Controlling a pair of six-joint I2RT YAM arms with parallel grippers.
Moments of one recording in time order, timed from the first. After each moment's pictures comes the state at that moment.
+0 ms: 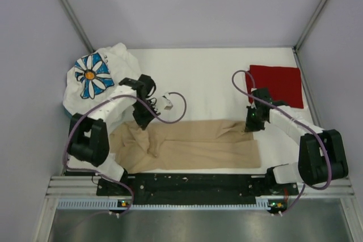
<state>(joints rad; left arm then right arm) -0.38 1.66 1.23 -1.14 0.18 0.70 0.21 1.39 0.78 -0.60 -0.05 0.38</state>
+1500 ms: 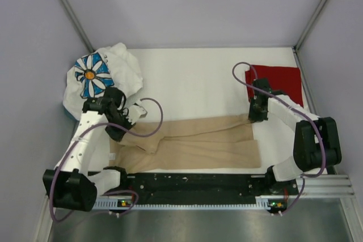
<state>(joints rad) -0.11 1.11 1.07 -1.31 0.09 0.71 0.17 1.49 0.92 -0.64 0.12 0.35</state>
